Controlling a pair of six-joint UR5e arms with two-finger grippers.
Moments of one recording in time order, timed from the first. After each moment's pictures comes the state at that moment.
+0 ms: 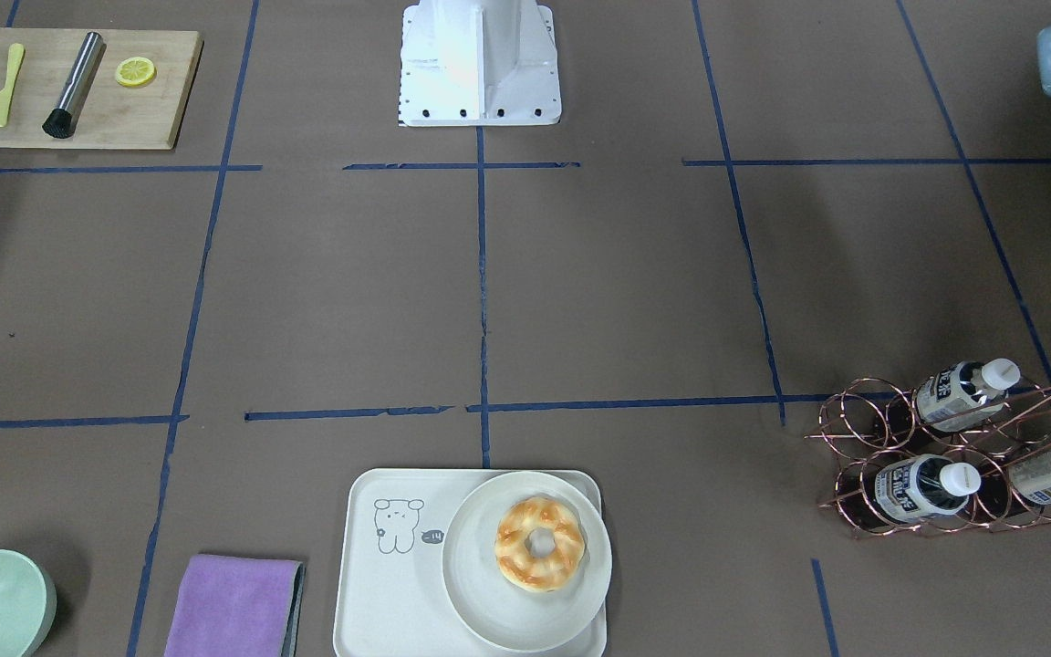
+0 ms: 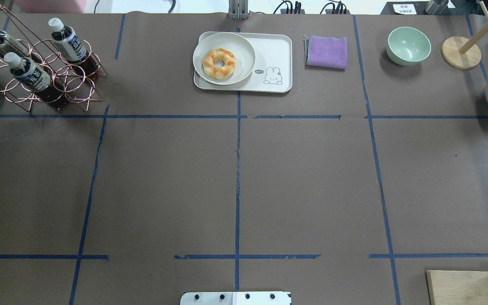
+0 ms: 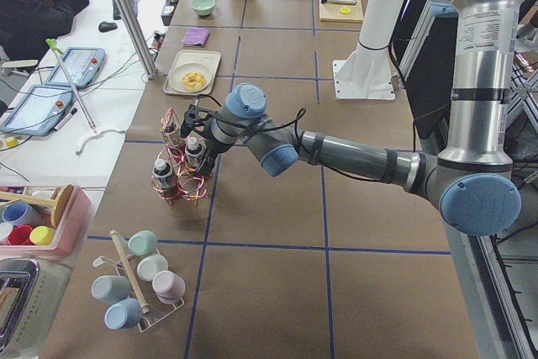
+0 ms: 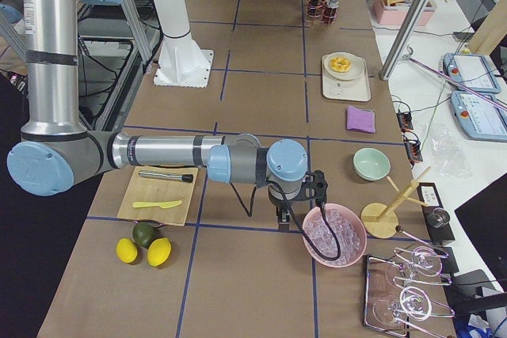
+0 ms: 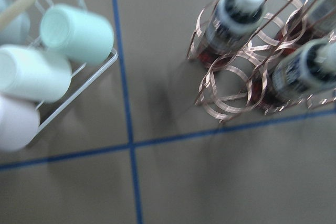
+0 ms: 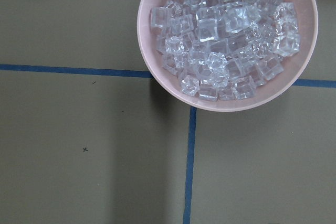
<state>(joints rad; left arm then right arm) -1.28 -1.54 -1.79 -2.36 -2.05 -0.74 1.63 -1.62 1.69 -1.62 2.44 -0.09</state>
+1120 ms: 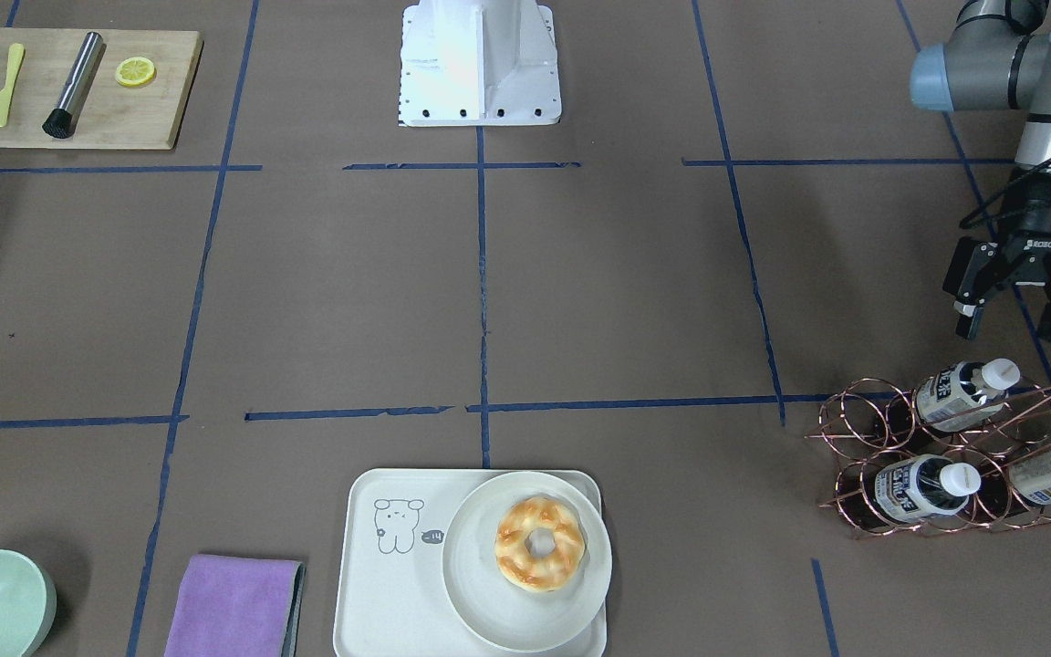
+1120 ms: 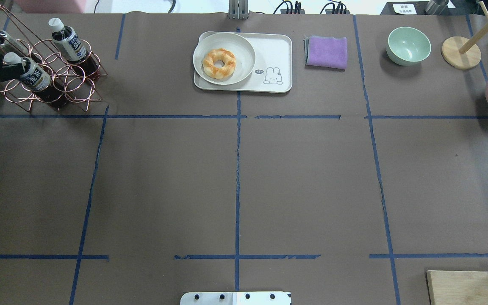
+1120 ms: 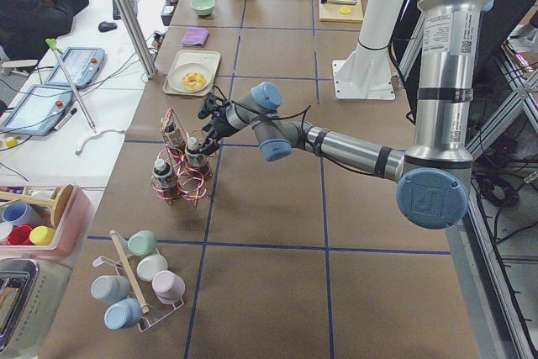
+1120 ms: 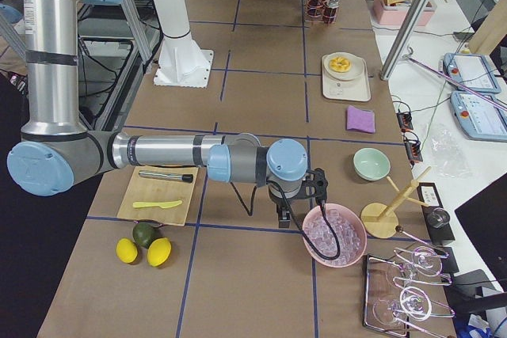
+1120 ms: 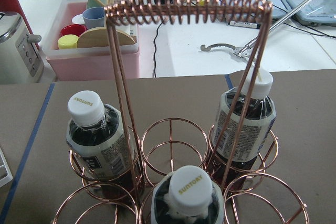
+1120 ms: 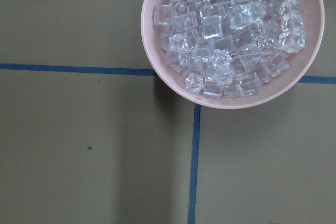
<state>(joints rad) -1.01 -1.58 -1.76 -2.47 -1.62 -0.88 1.63 -1.63 1.69 -1.62 2.46 -0.09</state>
